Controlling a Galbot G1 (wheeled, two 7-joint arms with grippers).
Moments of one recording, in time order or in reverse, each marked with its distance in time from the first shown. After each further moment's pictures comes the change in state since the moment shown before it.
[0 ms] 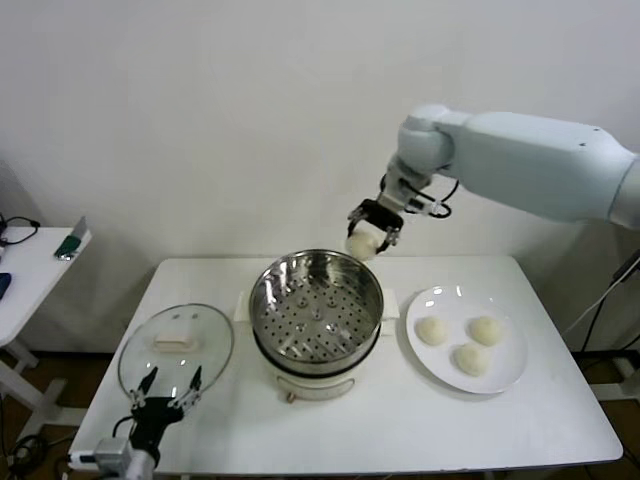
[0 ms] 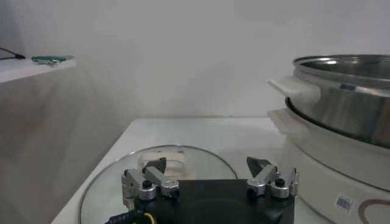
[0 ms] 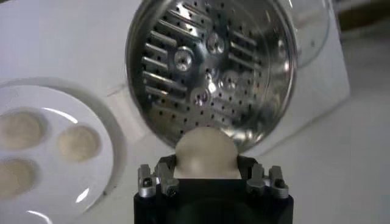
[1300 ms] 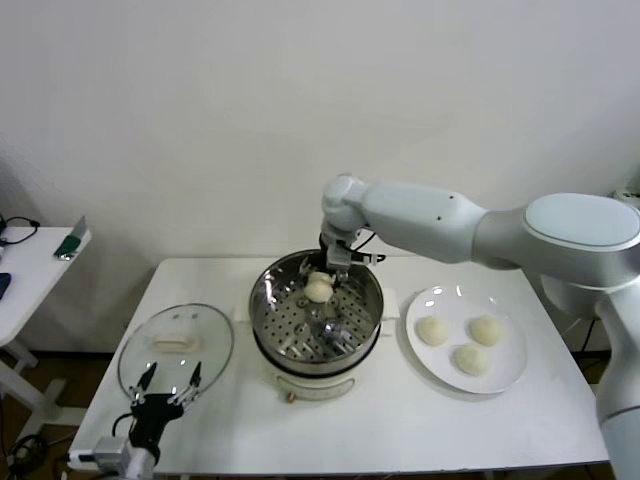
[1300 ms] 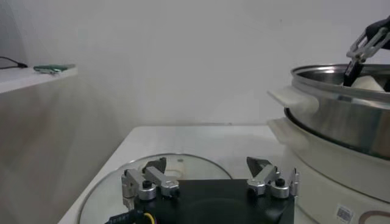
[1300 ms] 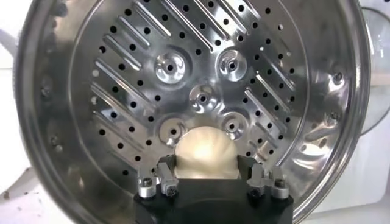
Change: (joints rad) left arm -0.005 -0.006 0.001 -0.008 0.003 -0.014 -0.003; right arm -0.268 0.221 0.065 -0.263 -0.308 0.130 0.116
